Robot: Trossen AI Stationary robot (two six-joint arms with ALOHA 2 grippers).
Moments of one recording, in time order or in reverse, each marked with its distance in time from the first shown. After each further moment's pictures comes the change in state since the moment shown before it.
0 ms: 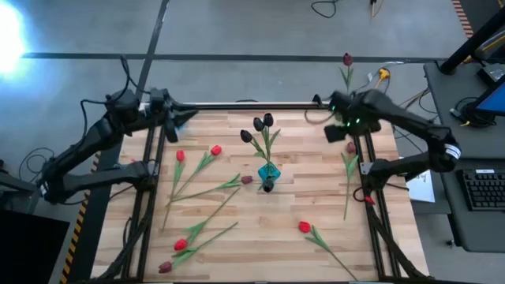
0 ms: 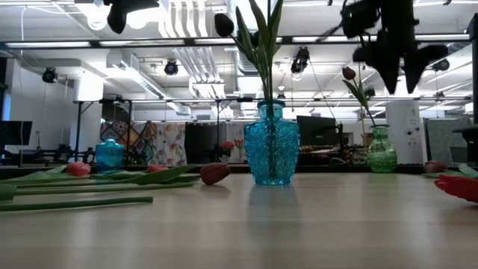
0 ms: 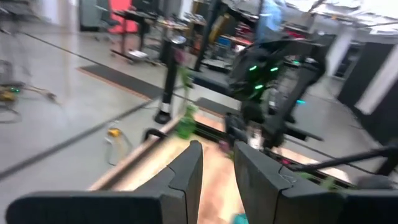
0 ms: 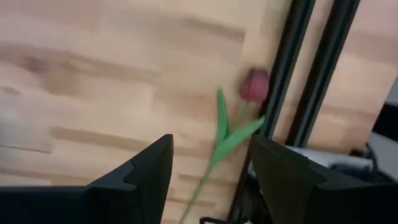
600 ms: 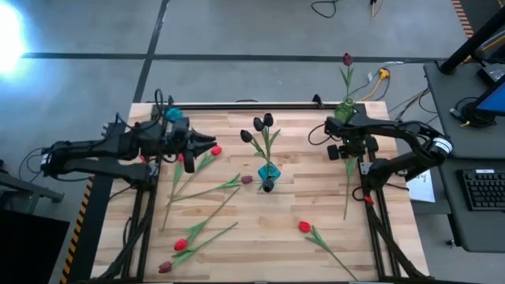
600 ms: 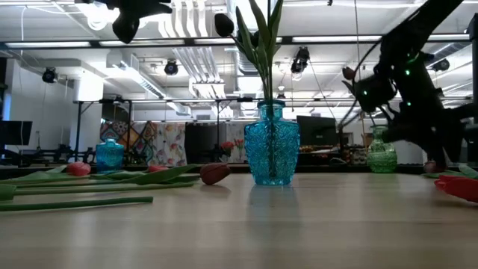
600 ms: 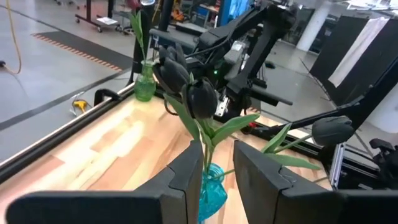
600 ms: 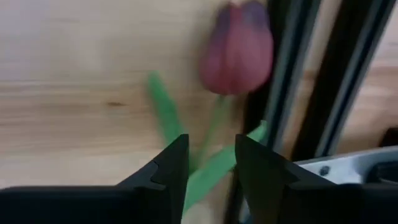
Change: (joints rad) left arm -0.501 0.056 -0.167 0.144 -0.391 -0.100; right arm -0.099 0.112 -0.539 0.381 0.073 0.058
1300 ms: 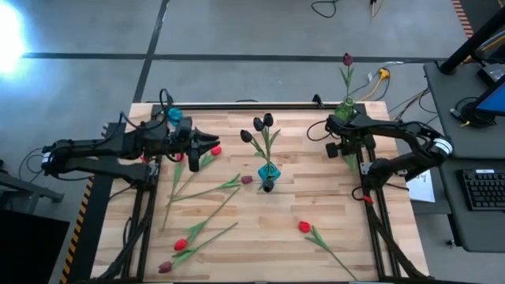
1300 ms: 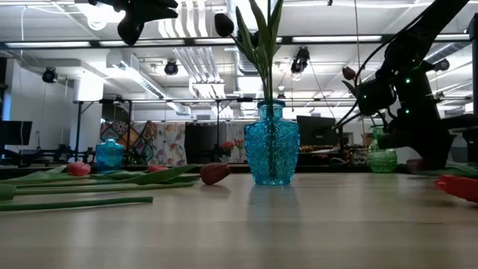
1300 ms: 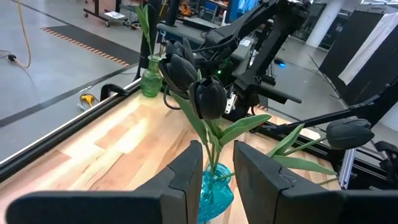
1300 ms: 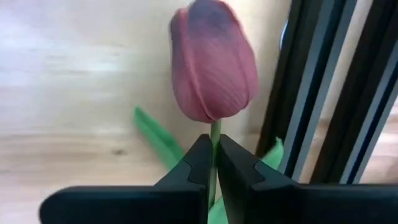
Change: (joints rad) left arm -0.001 0.051 0.021 0.004 -0.021 -0.008; right arm -0.051 -0.004 -0.045 0.152 0.040 -0.105
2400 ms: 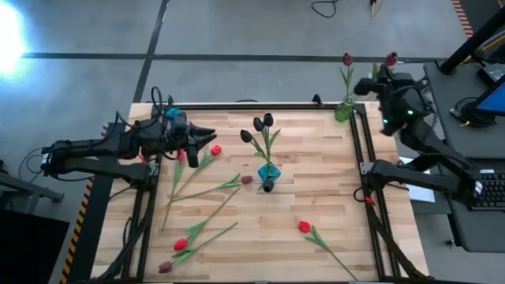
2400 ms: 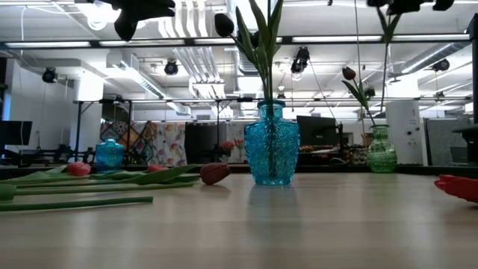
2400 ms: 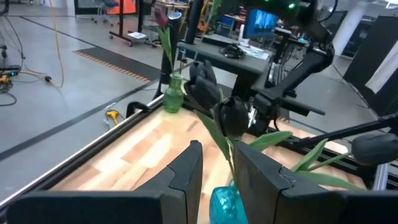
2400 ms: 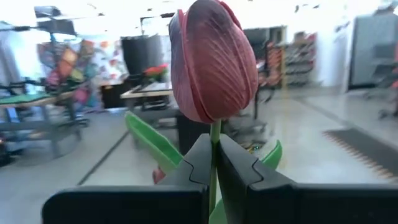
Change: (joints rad) left arm 0.002 -0.029 0.006 0.006 -0.096 0.059; right arm 0.178 -0.584 0.282 0.933 0.749 -0.744
